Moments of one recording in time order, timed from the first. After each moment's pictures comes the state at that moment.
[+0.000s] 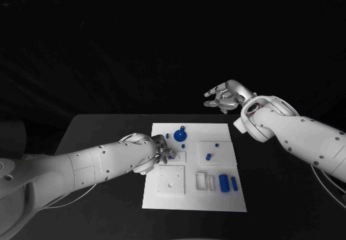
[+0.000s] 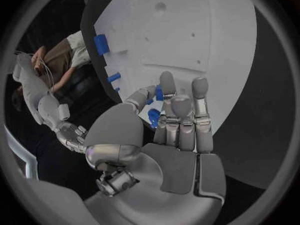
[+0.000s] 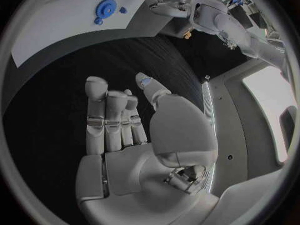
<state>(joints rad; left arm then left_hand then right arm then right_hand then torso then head) 1.17 -0.44 -0.20 1.15 -0.98 -0.18 -0.45 1.00 0.00 0.39 -0.15 0.56 1.18 0.06 0.06 0.87 1.47 -0.06 0.44 0.30 1.35 -0.13 1.19 0.64 0.04 1.22 -0.15 0.54 1.28 1.04 -0.72 0.34 1.34 -1.26 -0.32 -0.08 1.25 -0.12 0.32 -0.14 0.29 1.05 0.11 0.07 0.08 1.18 0.00 0.97 1.11 1.42 -0.07 0.93 0.97 0.09 1.46 -0.09 0.50 1.31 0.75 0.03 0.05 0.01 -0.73</state>
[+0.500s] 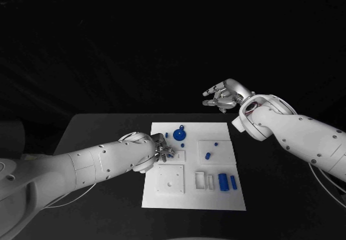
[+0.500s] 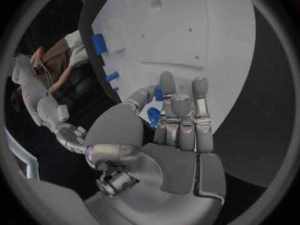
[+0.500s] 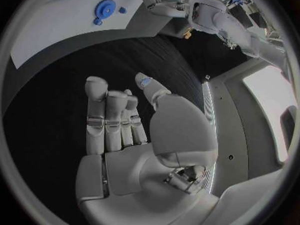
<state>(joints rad) 1.17 -0.42 -0.20 1.13 -0.99 -0.18 -0.44 1.01 0.00 0.39 -0.15 0.54 1.18 0.06 0.06 0.93 1.47 -0.06 0.43 0.30 1.35 -0.13 1.19 0.63 0.03 1.23 -0.15 0.51 1.31 1.04 -0.72 0.34 1.34 -1.26 -0.32 -0.08 1.25 -0.12 0.32 -0.14 0.29 1.05 0.11 0.07 0.08 1.18 0.00 0.97 1.11 1.42 -0.07 0.93 0.97 0.09 1.46 -0.09 0.50 1.31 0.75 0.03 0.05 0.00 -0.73</state>
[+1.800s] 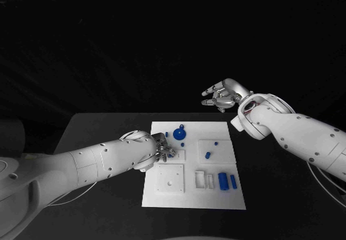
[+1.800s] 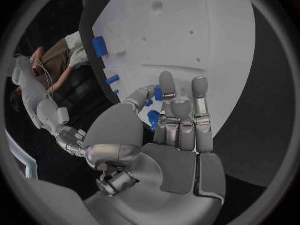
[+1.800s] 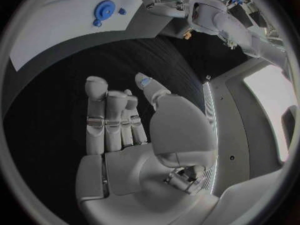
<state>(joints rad) 1.17 -0.41 -0.20 1.11 -1.00 -0.14 -0.45 1.02 -0.01 0.39 -0.15 0.52 1.18 0.07 0.06 0.93 1.47 -0.06 0.45 0.31 1.35 -0.12 1.21 0.65 0.03 1.24 -0.15 0.49 1.31 1.04 -0.71 0.34 1.33 -1.26 -0.31 -0.10 1.25 -0.12 0.33 -0.14 0.29 1.05 0.10 0.07 0.08 1.18 0.00 0.97 1.10 1.42 -0.07 0.93 0.97 0.09 1.46 -0.09 0.50 1.31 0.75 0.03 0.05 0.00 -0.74</state>
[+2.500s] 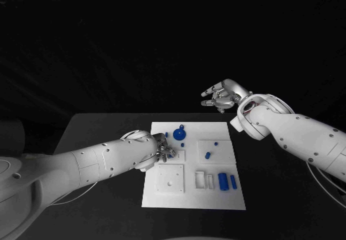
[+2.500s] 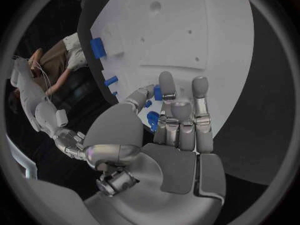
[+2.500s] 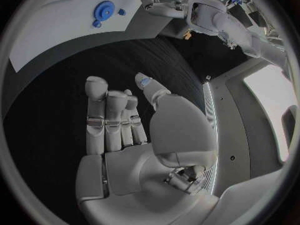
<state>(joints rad) 1.17 -0.39 -0.20 1.09 -1.01 -0.12 -0.47 1.02 -0.01 0.39 -0.15 0.52 1.19 0.07 0.07 0.94 1.47 -0.06 0.47 0.32 1.36 -0.13 1.23 0.67 0.03 1.24 -0.15 0.49 1.31 1.04 -0.71 0.34 1.33 -1.26 -0.31 -0.10 1.25 -0.12 0.33 -0.14 0.29 1.05 0.10 0.07 0.08 1.18 0.00 0.97 1.10 1.42 -0.07 0.93 0.97 0.09 1.46 -0.09 0.50 1.31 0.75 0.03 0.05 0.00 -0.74</state>
